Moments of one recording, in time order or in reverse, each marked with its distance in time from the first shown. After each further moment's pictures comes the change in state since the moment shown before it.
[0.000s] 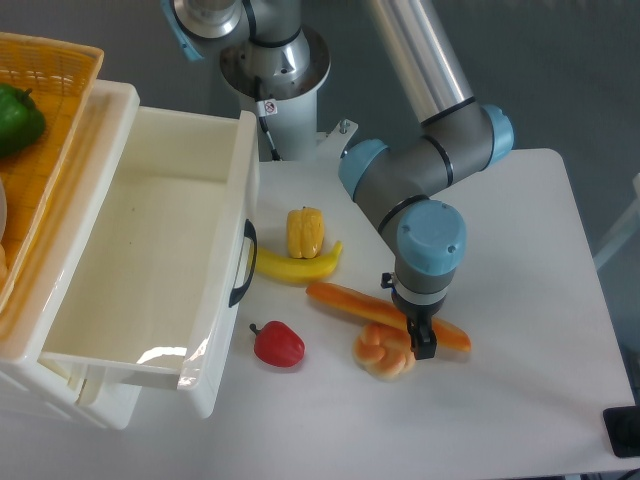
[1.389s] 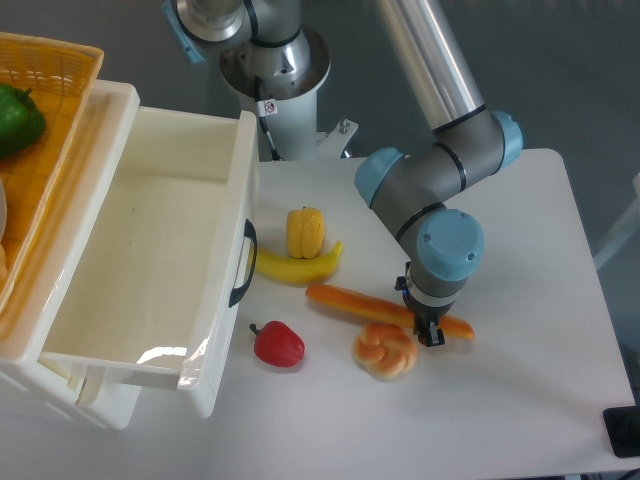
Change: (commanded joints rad) arm 0.008 -0.018 0.009 -0.005 0.006 -0.066
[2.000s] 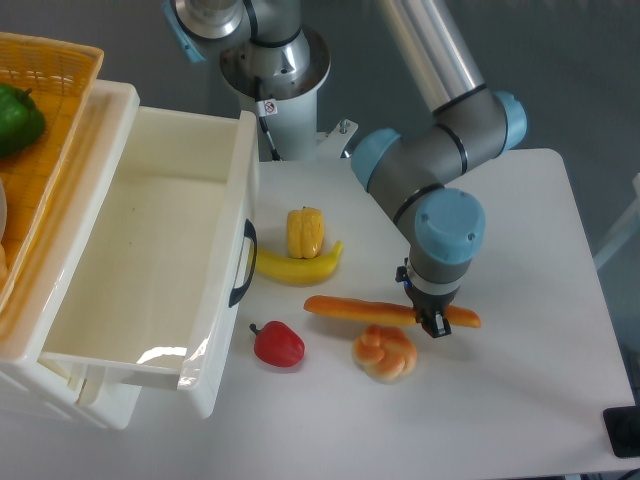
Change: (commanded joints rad) arm -0.018 0.116 0.026 -0.083 -0.009 -0.201
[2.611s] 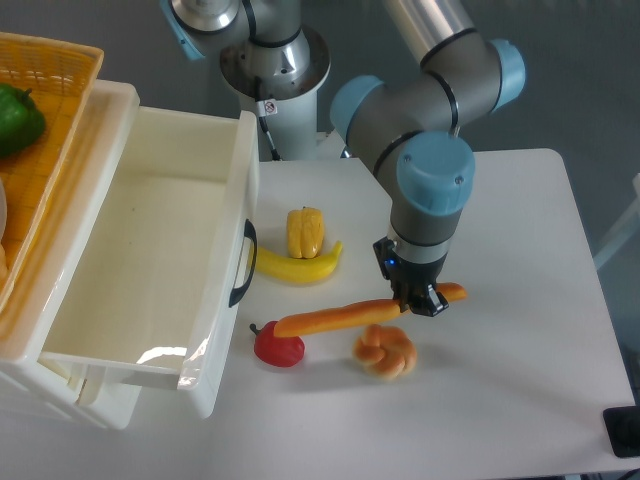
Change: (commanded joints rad) arm -0.029 0.100 0.063 -0.075 -0.138 -0.394
